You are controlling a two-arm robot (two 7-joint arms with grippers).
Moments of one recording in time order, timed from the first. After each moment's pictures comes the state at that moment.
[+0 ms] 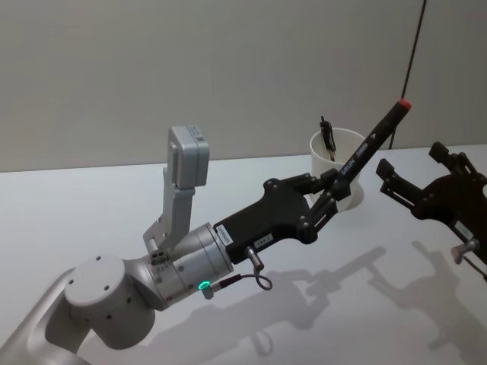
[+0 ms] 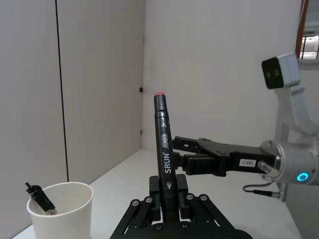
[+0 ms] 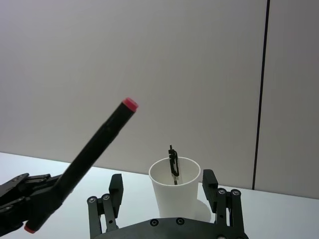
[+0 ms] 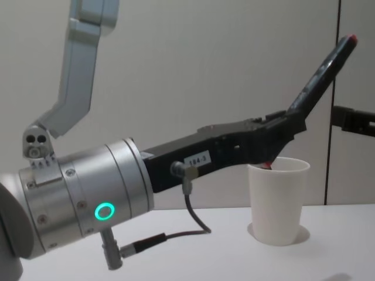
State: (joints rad) left arm -0.23 0.27 0.40 -1.59 -0.53 0.02 -0.71; right arm -0.11 0.43 -0.17 -1.96 0.48 0.10 0.13
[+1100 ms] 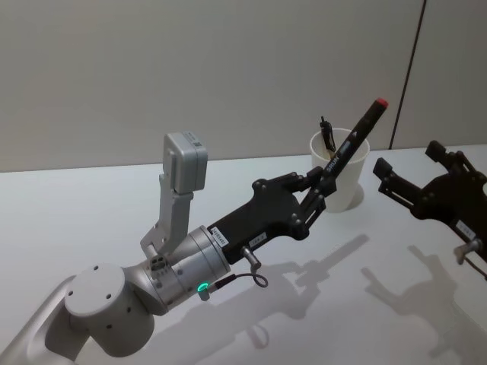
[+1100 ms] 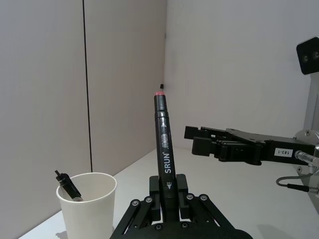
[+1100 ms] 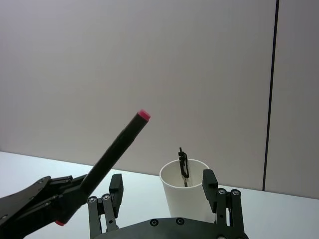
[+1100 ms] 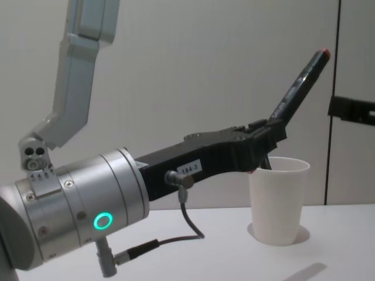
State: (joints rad) left arm -0.21 0.28 0.41 -1.58 -0.51 -0.01 -0.61; right arm -0.13 0.45 -0.16 -2.01 0.51 0.13 0.14
